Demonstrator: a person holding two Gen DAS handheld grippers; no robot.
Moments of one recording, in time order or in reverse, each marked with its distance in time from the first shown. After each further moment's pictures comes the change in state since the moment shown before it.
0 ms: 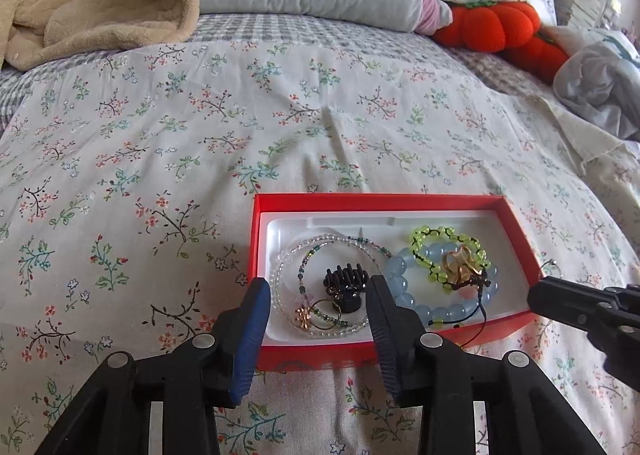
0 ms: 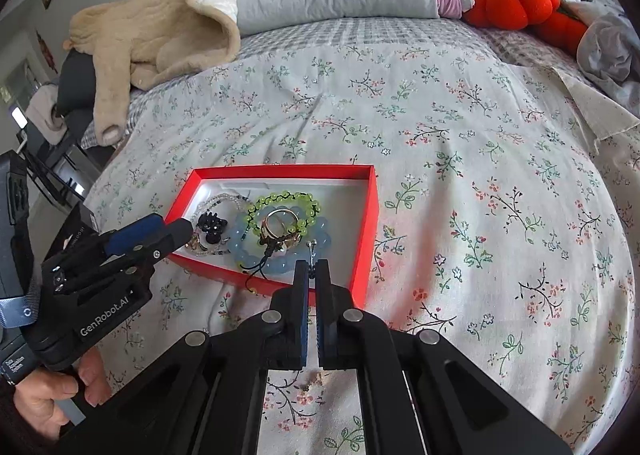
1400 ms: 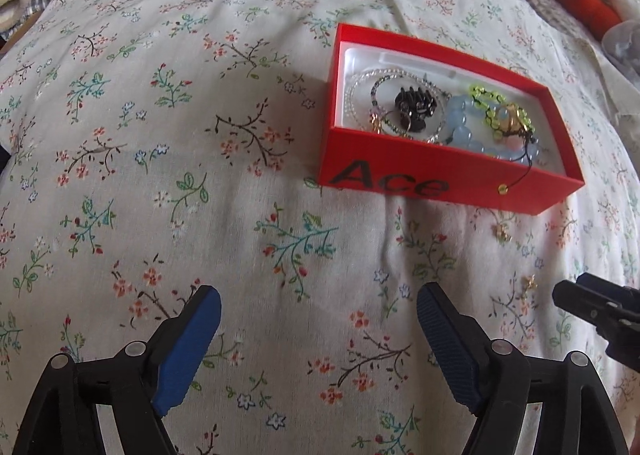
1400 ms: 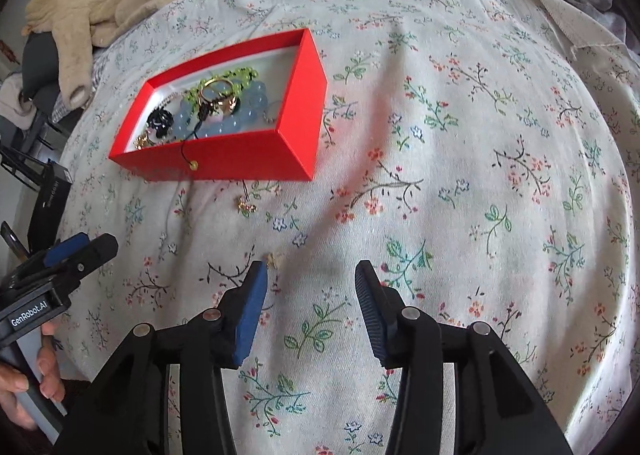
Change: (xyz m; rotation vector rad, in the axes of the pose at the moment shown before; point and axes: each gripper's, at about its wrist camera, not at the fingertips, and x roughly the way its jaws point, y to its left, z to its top) left arm -0.019 0.023 -0.057 -0.141 0.324 0.076; right arm 0.006 -0.027 -0.061 0.105 0.276 -0.052
